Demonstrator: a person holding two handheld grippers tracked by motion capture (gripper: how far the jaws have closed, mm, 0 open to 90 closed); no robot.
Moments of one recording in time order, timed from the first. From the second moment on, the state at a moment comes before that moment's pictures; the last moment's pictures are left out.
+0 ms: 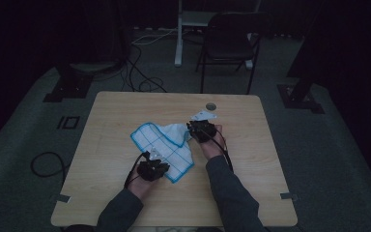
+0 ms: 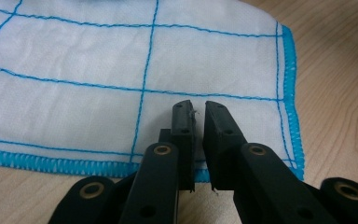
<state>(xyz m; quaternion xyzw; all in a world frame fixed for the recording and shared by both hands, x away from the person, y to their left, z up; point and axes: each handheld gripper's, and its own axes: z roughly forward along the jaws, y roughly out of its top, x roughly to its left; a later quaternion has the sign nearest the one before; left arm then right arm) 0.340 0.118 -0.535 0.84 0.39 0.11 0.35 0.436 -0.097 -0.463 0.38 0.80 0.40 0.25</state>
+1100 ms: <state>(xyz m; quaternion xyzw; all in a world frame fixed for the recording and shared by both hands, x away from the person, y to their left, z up) 0.321 0.155 -0.537 0.84 0.39 0.11 0.36 0.410 -0.056 -0.522 0.27 0.88 0.34 0.20</state>
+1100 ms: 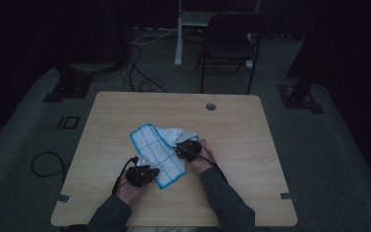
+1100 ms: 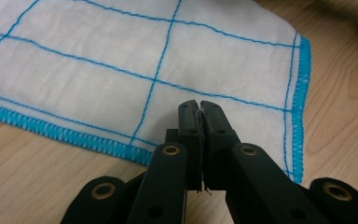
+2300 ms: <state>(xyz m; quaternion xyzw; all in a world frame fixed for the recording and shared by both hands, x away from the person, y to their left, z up) 0.326 0.215 -0.532 0.82 0.45 0.14 0.33 0.419 -0.087 -0.487 0.32 0.84 0.39 0.22</state>
